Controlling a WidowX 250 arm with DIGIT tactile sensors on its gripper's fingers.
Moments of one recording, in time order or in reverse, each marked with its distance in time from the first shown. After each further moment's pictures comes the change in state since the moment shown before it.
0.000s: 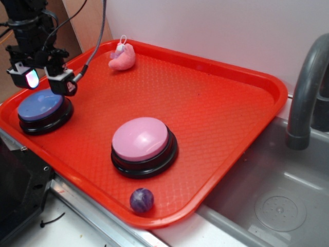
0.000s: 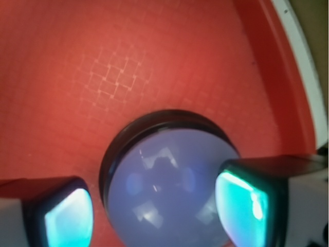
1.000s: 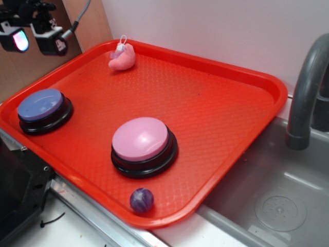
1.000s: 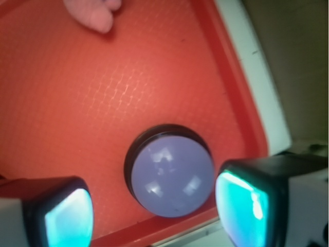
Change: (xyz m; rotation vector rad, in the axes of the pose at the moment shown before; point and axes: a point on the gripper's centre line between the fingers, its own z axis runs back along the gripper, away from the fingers) arm 0.002 -0.001 0.063 -0.019 -0.067 -0.004
